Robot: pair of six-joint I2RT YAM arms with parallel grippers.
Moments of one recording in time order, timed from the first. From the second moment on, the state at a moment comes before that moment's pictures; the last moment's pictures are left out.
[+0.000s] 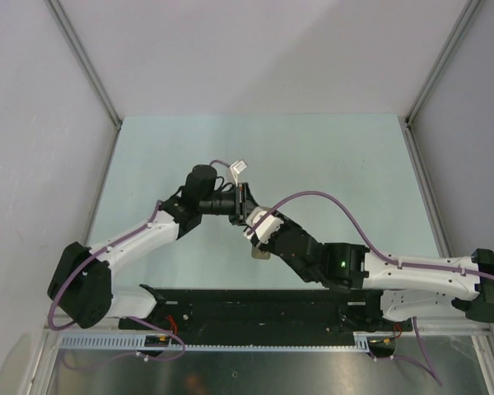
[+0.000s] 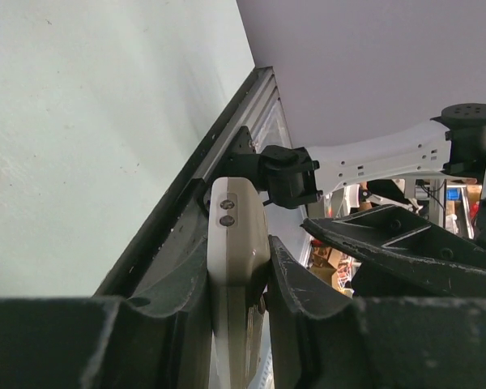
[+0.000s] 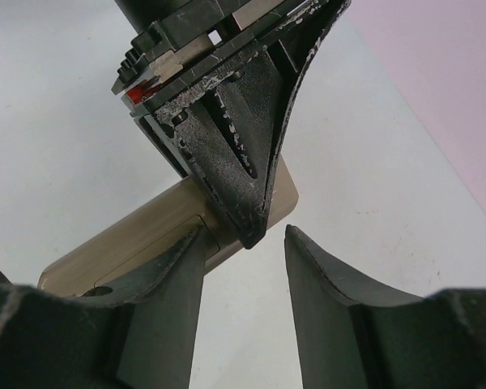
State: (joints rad) left arm -0.62 1.31 0.83 0.05 0.79 -0.92; right arm 1.37 1.12 0.93 -0.24 0.71 -0.20
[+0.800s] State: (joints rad) left arm -0.59 1.31 0.72 0.24 0.75 -1.00; right arm 1.19 0.89 0.93 -0.28 0.41 0.01
